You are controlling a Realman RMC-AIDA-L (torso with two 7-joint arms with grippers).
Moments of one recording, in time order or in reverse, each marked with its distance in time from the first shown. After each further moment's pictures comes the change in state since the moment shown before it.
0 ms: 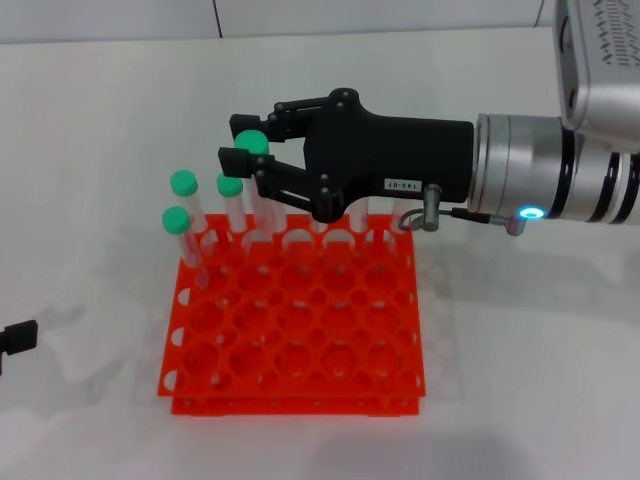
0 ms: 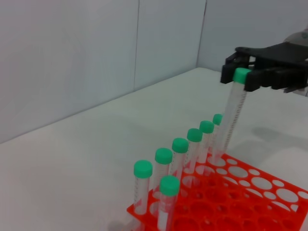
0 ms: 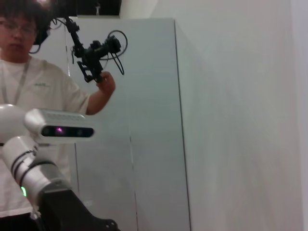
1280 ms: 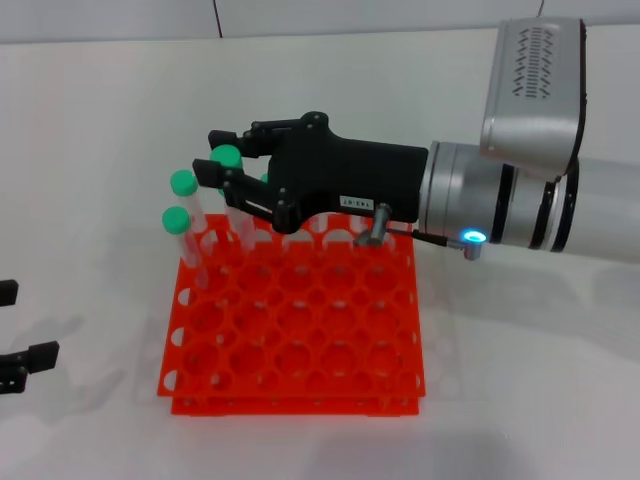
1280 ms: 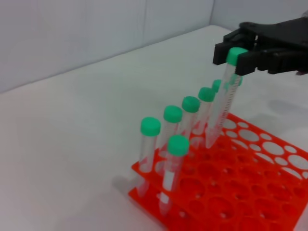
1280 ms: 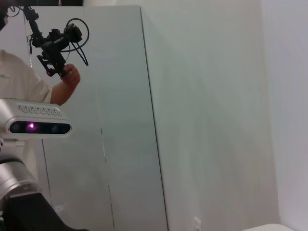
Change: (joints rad) left arm -0.016 -0.040 0.044 0.079 0.146 -0.029 -0.083; right arm 0.007 0.001 -0.200 0.014 0.168 0.244 -0.069
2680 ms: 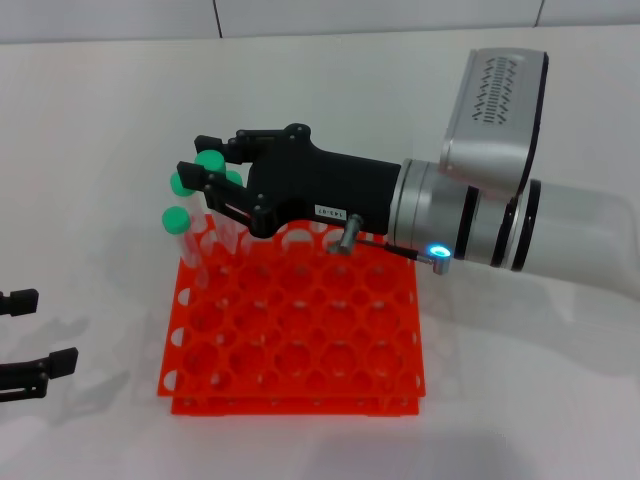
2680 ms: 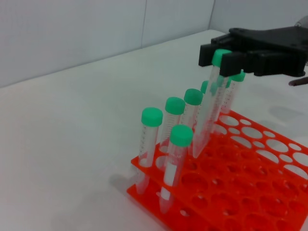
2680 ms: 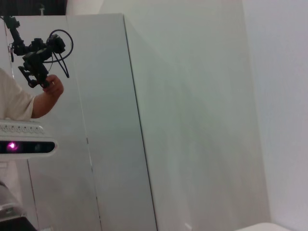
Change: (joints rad) left arm 0.004 -0.002 0.022 -0.143 -0.004 -0.076 0.106; right arm 0.083 0.000 -0.194 0.152 0.396 0.070 -0.252
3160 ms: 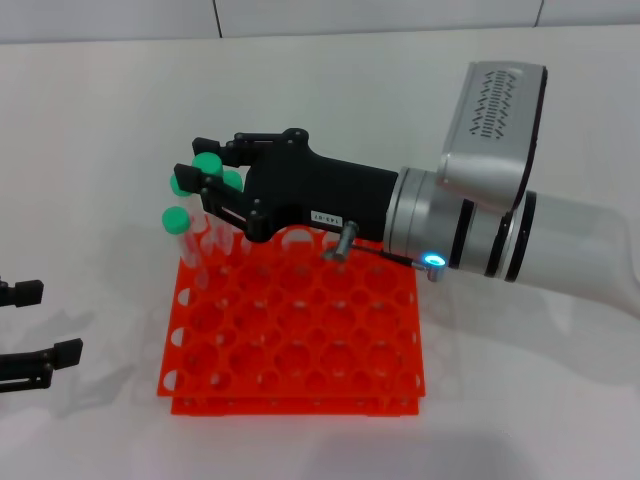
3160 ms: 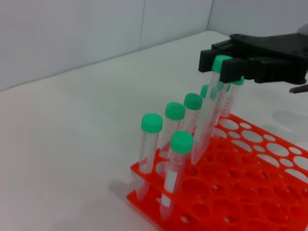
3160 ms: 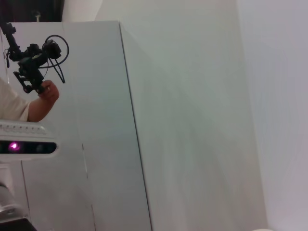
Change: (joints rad) left arm -0.019 0.001 0.002 0.001 0.004 0.000 -0.011; right arm 0.005 0.000 -0.062 0.022 0.130 0.001 -0.099
